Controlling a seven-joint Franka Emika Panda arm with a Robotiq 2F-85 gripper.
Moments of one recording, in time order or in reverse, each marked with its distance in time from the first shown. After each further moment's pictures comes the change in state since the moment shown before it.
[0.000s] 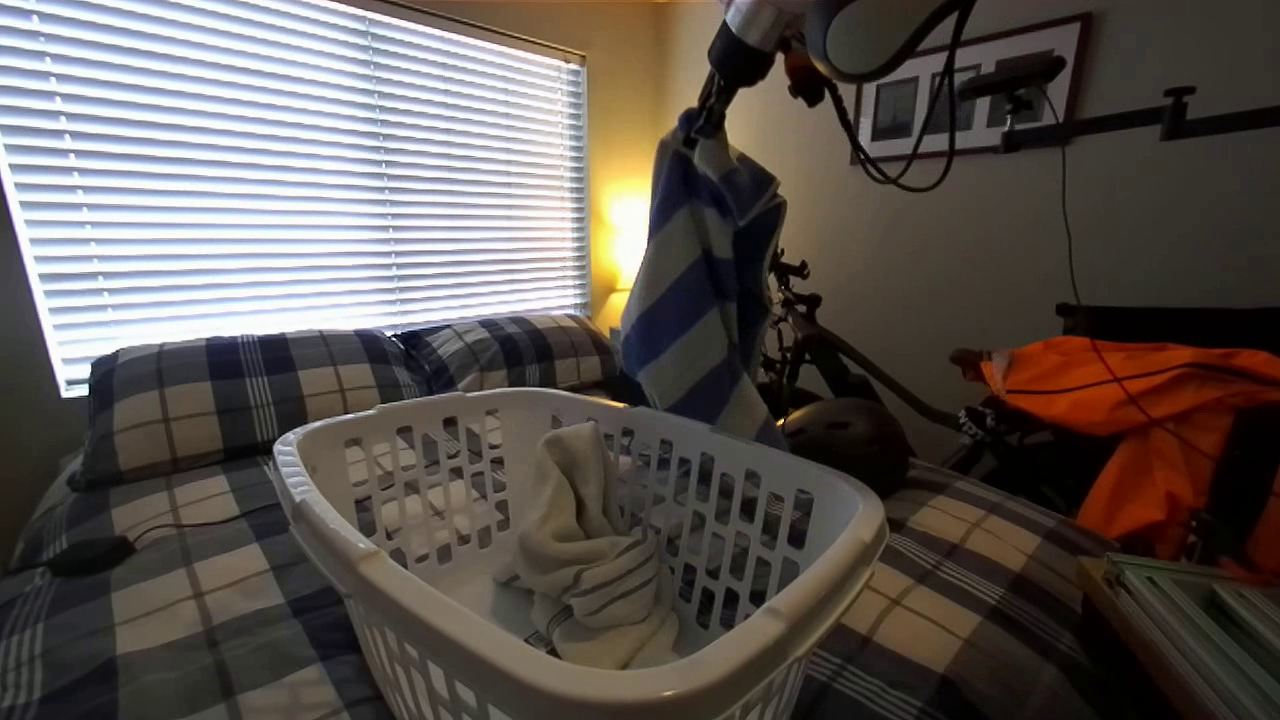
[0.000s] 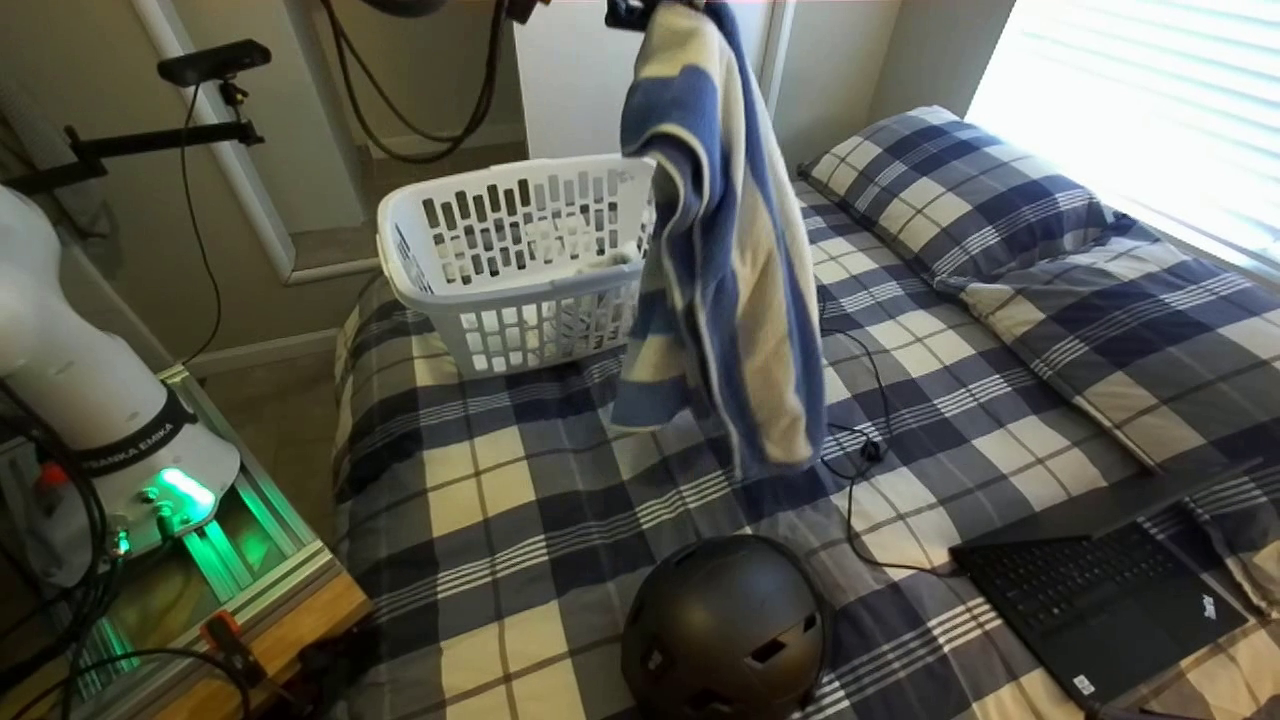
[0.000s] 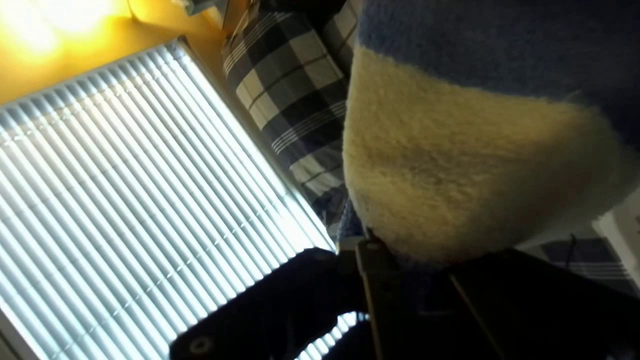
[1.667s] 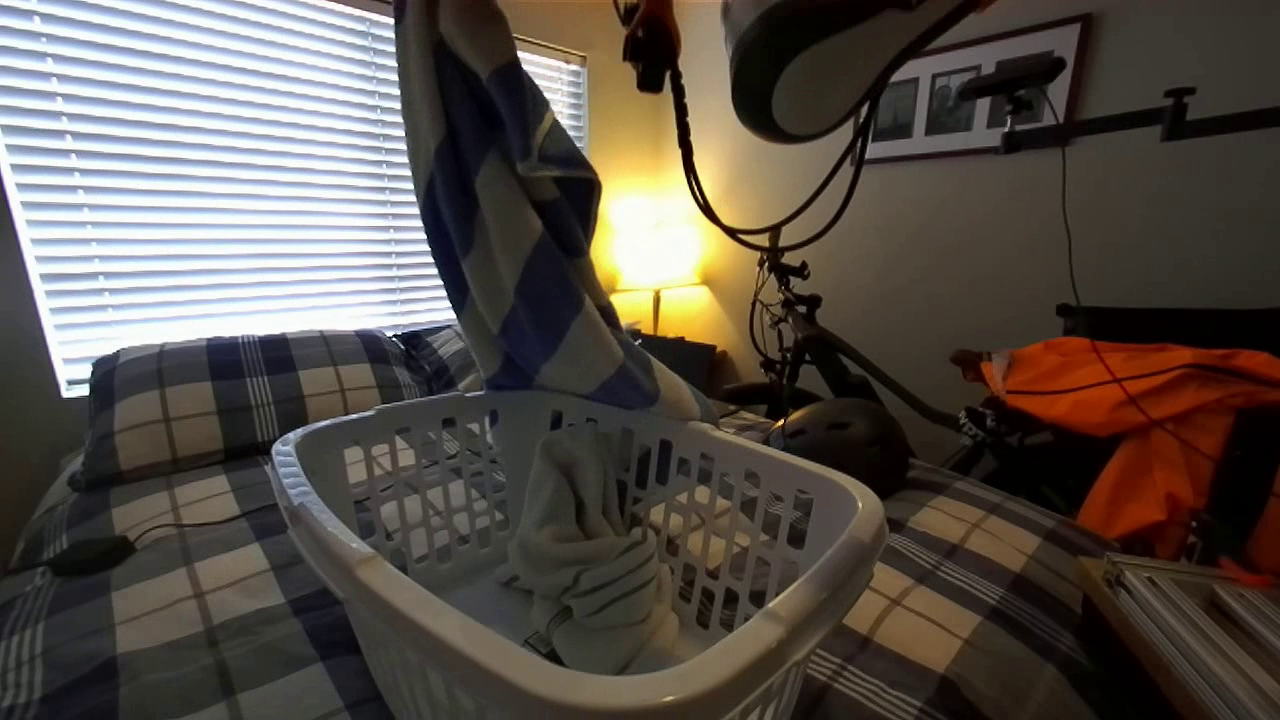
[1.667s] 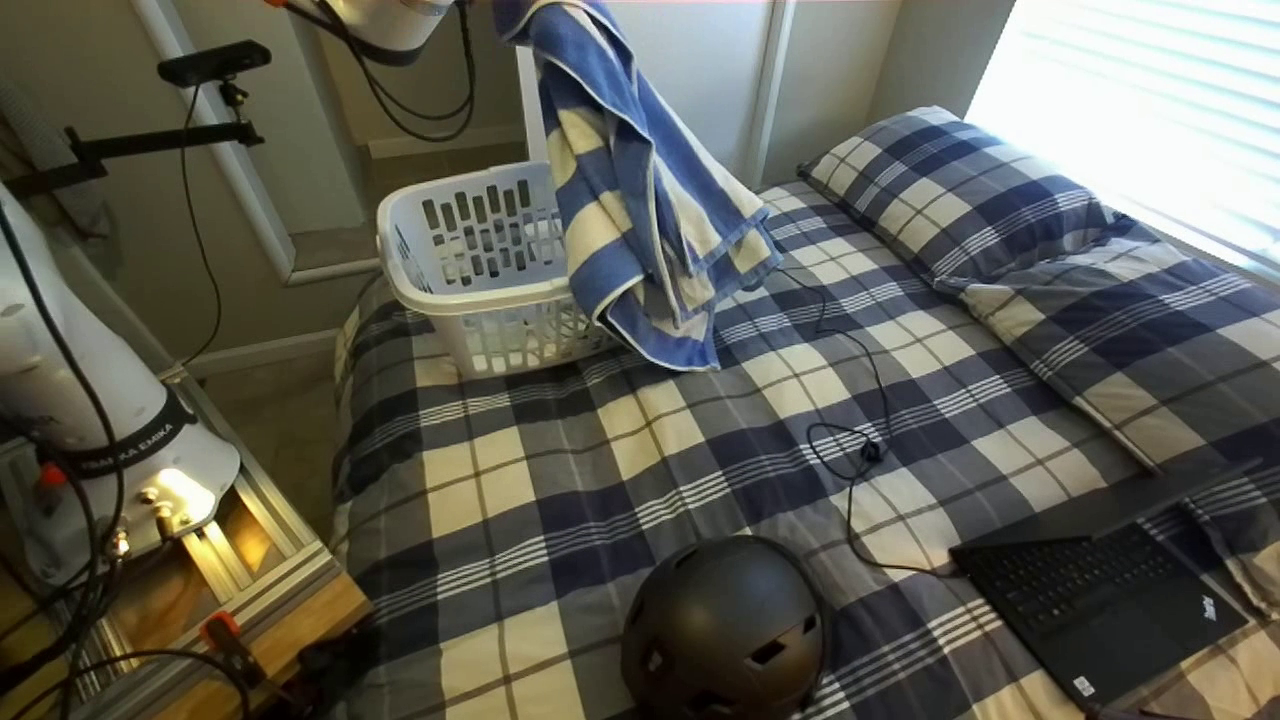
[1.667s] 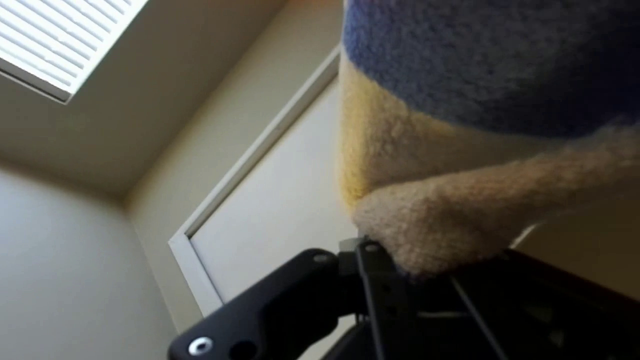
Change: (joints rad) arm 0.164 0.142 0.193 -0.044 -0.091 0.899 0.241
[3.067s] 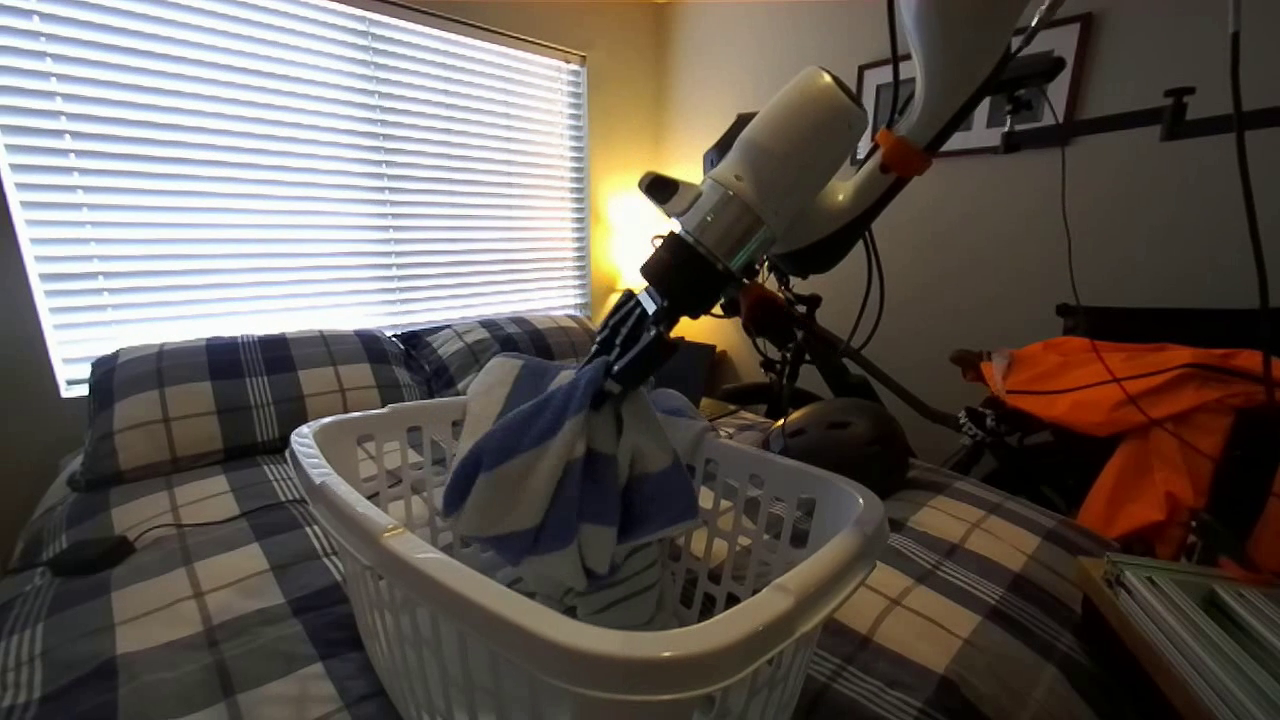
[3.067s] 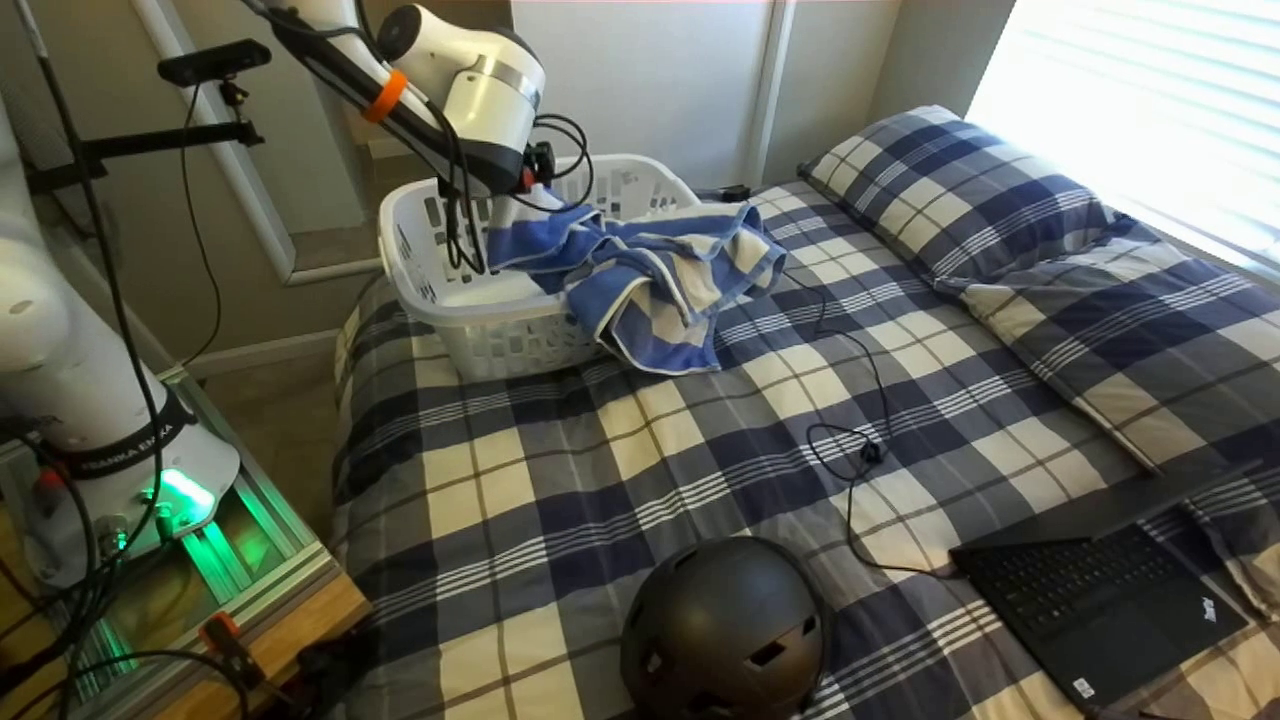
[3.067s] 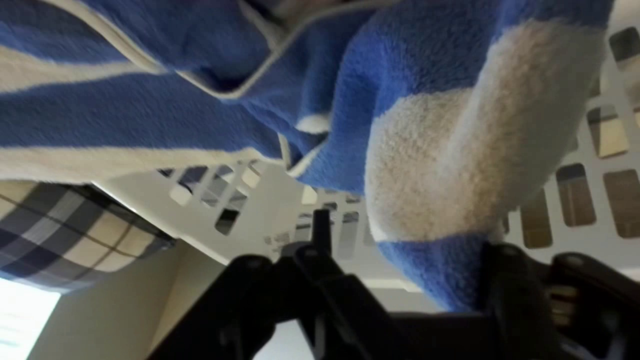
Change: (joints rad) arm 0.058 0.258 -0.262 0.039 -1.156 0.025 1.326
